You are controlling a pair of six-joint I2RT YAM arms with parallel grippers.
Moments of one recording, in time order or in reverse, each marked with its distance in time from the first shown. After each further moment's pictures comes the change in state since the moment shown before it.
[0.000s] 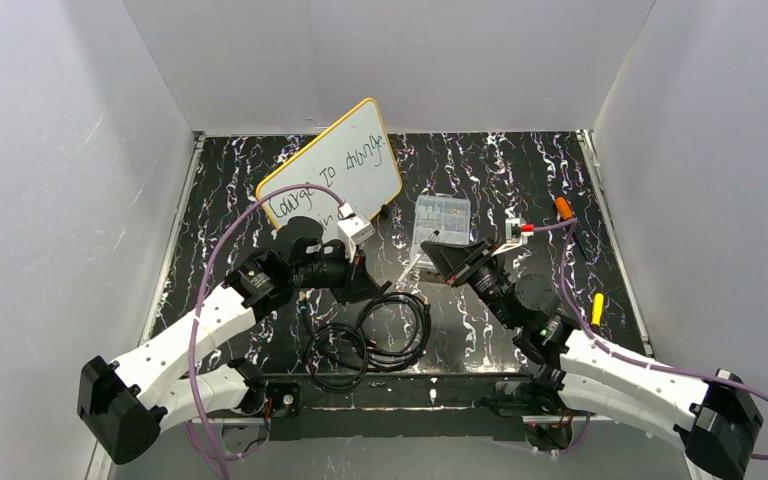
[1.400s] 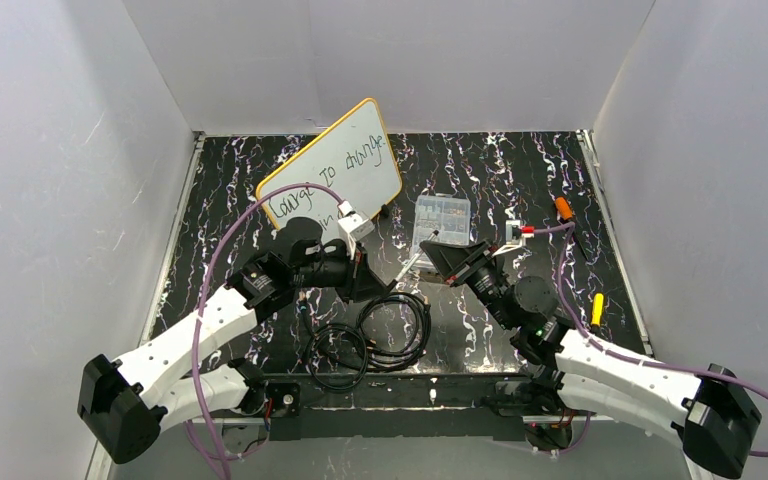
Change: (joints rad) left arm 0.000 0.003 -0.027 0.093 0.057 -0.084; right arm 0.000 0.033 -0.047 0.110 0.000 0.066
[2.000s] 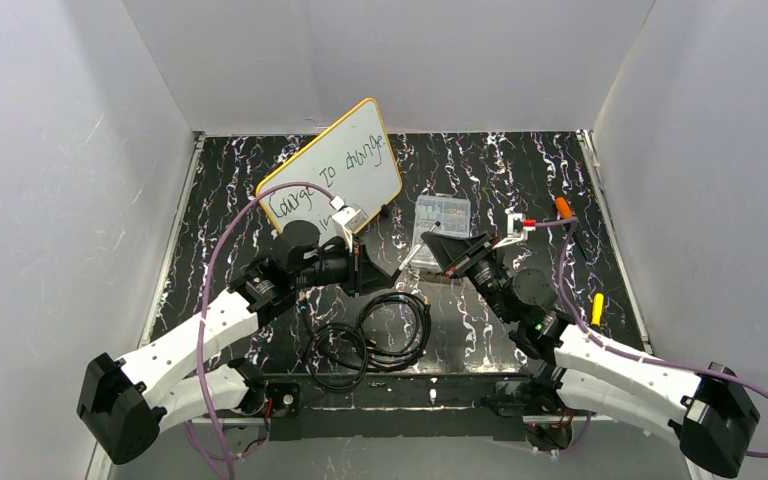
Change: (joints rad) left arm -0.002 -0.011 -0.066 0.196 -0.089 -0.188; right arm -0.018 0.029 0.042 -0.026 0.016 0.002
